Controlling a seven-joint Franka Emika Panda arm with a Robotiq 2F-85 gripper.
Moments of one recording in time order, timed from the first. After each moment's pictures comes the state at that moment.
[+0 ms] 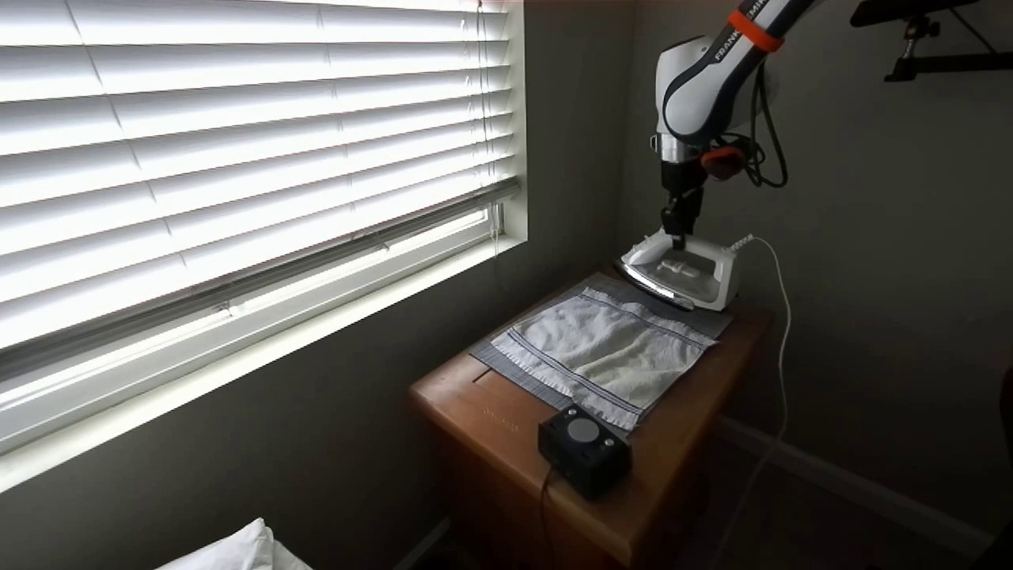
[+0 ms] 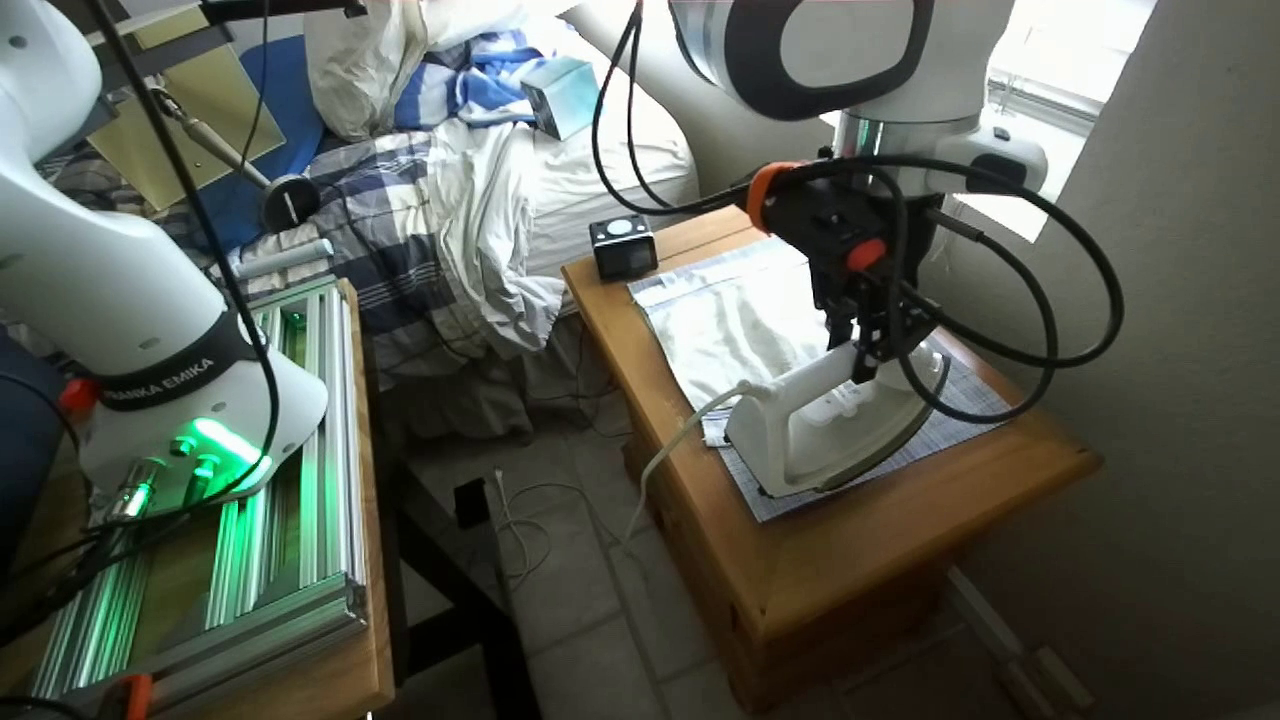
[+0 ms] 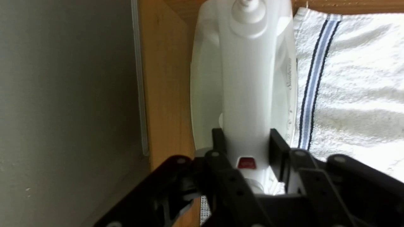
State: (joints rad) arm -0.25 0.57 -0.14 -1.92 -0.14 2.45 -0.21
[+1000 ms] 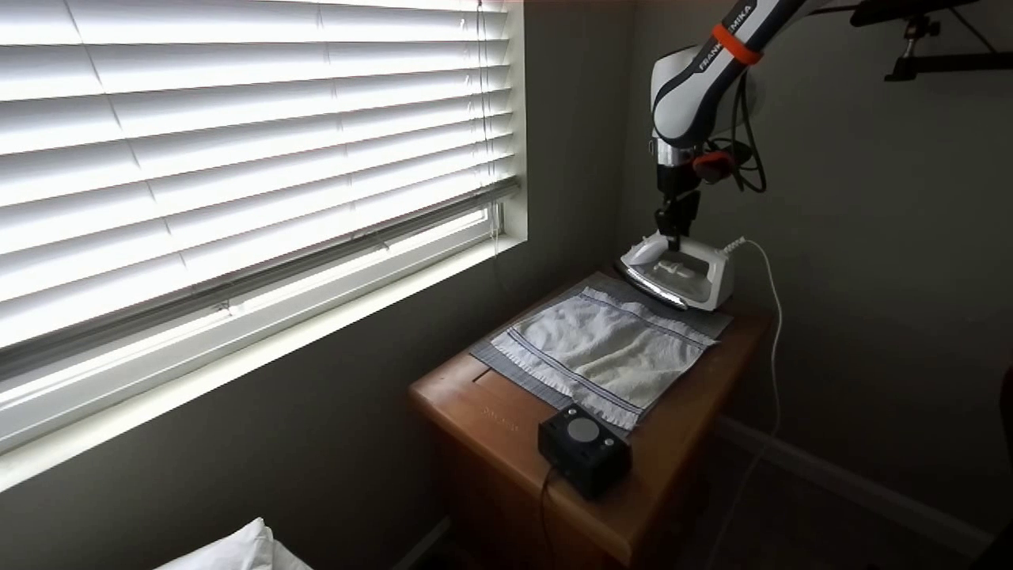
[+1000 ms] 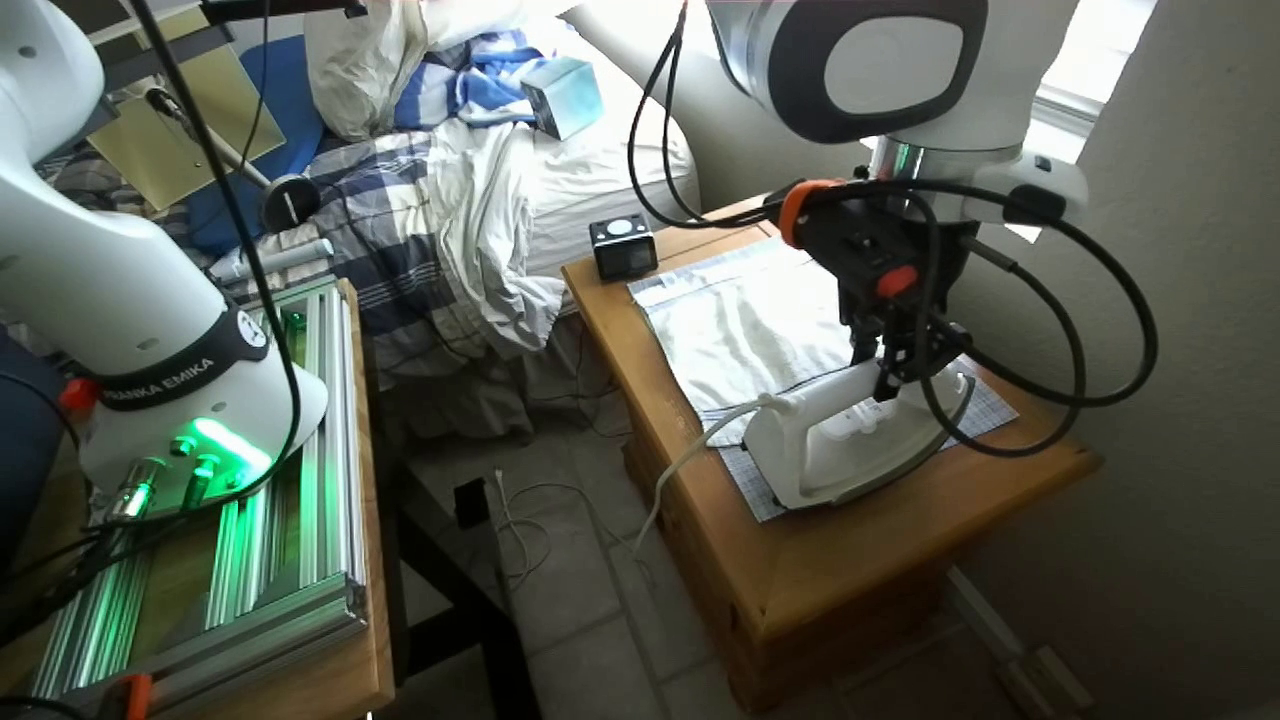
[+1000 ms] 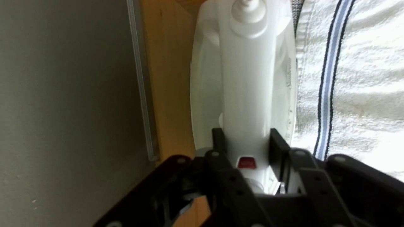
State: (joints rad) arm -0.27 0.65 -0.14 -1.82 -0.09 2.40 -0.20
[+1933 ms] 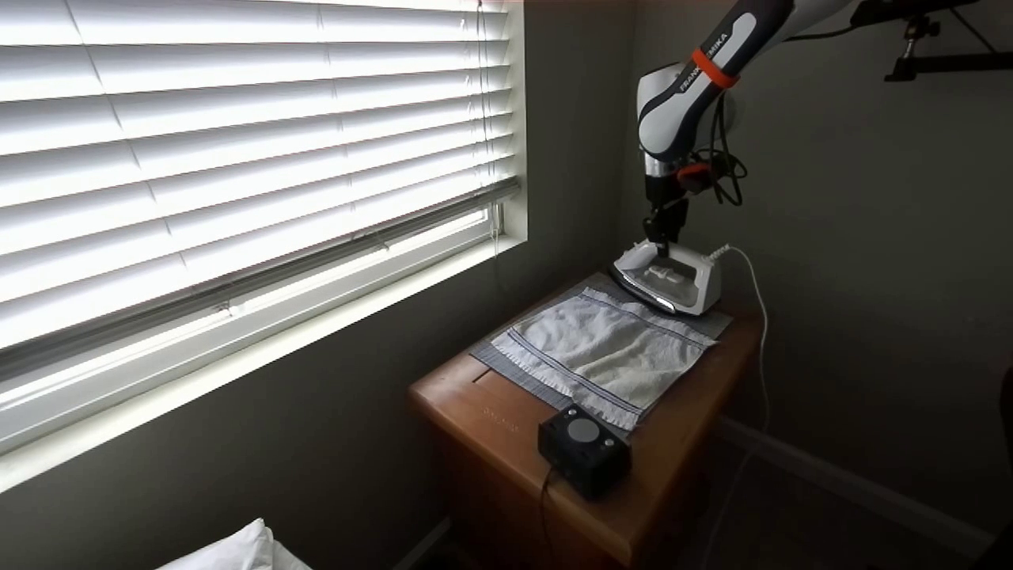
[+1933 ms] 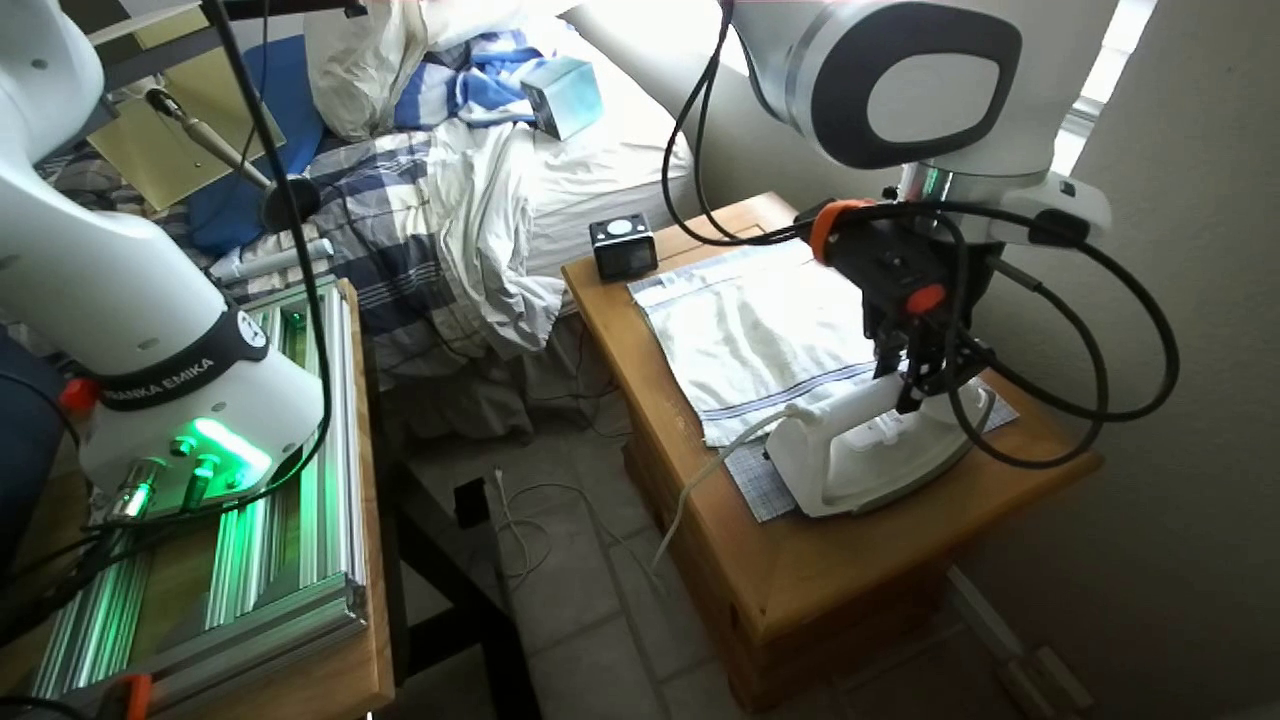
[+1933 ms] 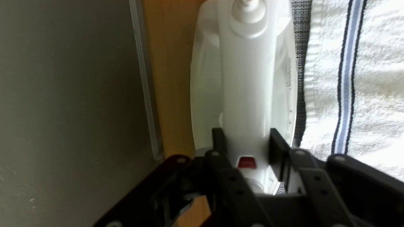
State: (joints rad) arm -0.26 0.76 -0.15 -1.68 -0.09 2.37 -0.17
